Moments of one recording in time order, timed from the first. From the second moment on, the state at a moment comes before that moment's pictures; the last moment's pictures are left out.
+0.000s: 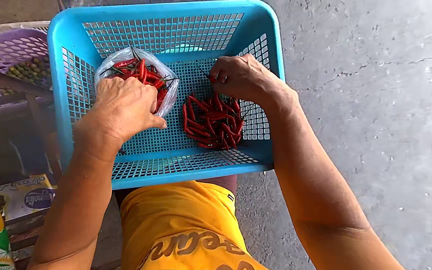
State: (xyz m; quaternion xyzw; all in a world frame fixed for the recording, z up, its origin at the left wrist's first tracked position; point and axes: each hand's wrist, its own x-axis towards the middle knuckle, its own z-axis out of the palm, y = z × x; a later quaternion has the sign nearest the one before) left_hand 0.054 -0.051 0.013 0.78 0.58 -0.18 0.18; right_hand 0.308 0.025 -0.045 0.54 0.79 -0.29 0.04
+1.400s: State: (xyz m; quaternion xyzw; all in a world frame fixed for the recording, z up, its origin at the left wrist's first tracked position) left_hand 0.049 -0.057 0.017 0.78 0.57 -0.13 0.23; right_hand 0.271 0.006 -0.035 0.50 0.81 -0.27 0.15
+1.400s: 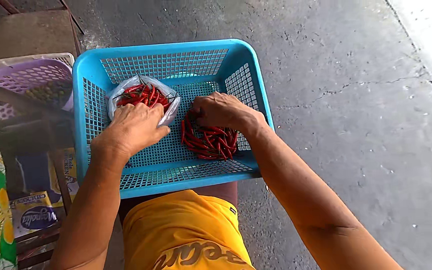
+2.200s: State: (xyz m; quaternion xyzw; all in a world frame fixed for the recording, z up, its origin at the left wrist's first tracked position) left_hand 0.089 -0.070 0.011 0.77 0.55 -0.26 0.20; right_hand 0.215 0.002 0.069 0.34 0.90 -0.20 -0.19
